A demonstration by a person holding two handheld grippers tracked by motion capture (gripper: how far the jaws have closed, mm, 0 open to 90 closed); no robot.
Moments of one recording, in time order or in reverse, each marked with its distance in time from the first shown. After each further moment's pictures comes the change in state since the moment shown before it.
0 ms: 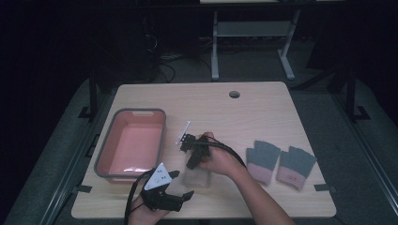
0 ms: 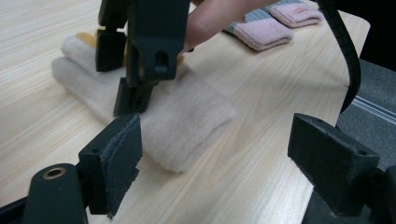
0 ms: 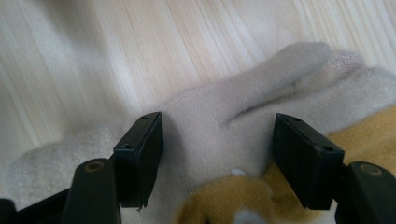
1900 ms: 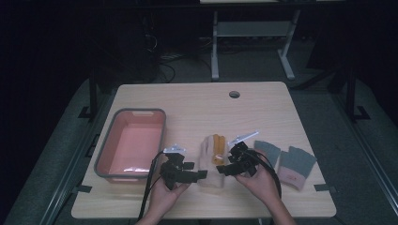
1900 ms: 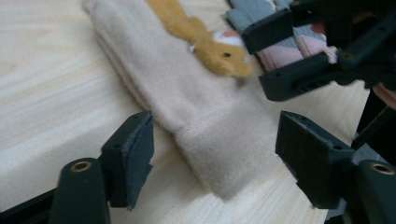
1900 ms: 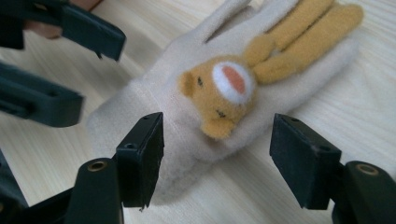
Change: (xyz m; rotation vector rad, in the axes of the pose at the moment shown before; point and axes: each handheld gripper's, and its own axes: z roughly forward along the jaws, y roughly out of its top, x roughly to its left) left arm 0.035 0.031 0.064 0.121 -0.085 -0.403; right arm -0.006 -0.137 -0.050 -0.331 0.068 0.483
